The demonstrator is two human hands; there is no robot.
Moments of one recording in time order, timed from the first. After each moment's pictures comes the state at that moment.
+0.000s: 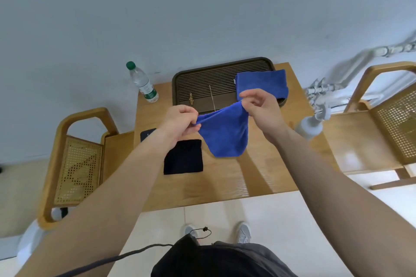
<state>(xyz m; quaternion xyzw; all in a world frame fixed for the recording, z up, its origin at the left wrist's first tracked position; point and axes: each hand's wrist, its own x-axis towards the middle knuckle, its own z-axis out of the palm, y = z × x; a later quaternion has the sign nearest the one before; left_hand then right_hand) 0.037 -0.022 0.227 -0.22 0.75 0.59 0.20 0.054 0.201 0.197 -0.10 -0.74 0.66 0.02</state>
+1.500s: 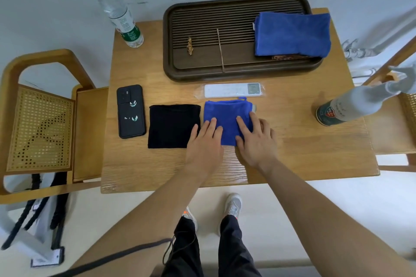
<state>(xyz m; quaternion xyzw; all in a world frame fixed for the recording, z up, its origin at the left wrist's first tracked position) 0.103 -0.006 -0.040 0.16 0.97 0.05 0.15 0.104 0.167 -0.051 0.00 -0.99 0.05 -0.16</state>
